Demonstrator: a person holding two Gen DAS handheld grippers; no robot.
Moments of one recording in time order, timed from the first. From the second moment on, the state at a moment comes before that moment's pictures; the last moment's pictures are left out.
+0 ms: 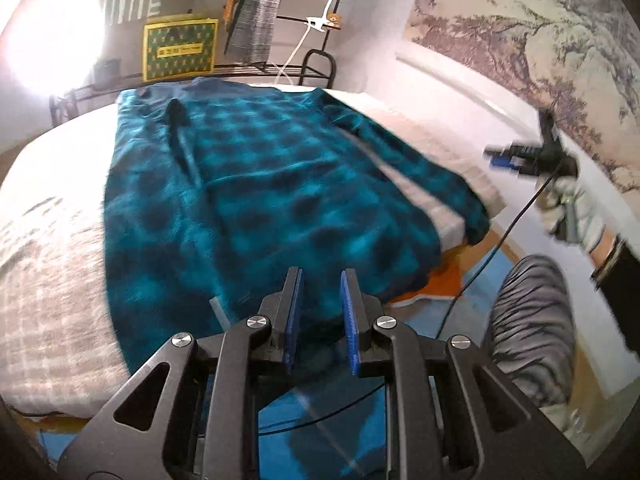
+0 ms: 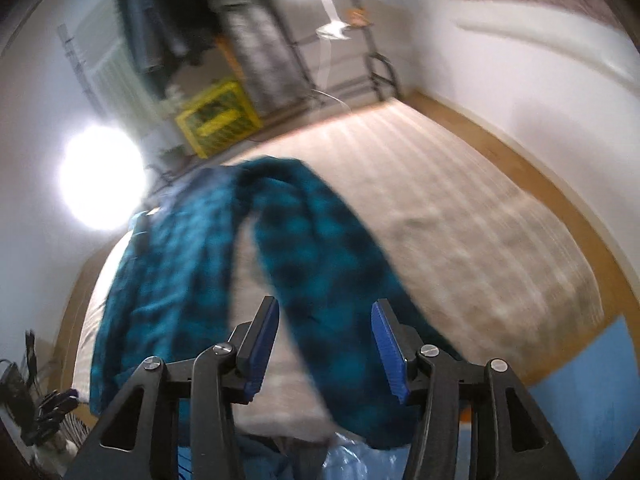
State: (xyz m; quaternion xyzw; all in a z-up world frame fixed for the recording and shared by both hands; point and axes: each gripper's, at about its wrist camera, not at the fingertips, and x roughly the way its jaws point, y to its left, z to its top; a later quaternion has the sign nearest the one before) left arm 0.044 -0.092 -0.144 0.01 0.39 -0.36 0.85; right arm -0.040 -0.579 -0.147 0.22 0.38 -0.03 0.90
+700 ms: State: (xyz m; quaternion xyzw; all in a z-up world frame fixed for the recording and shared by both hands) left arm 0.069 -0.154 -0.147 -0.02 0.41 -0.37 0.83; right arm -0.003 -0.627 -0.239 0.23 0.48 -0.03 0.85
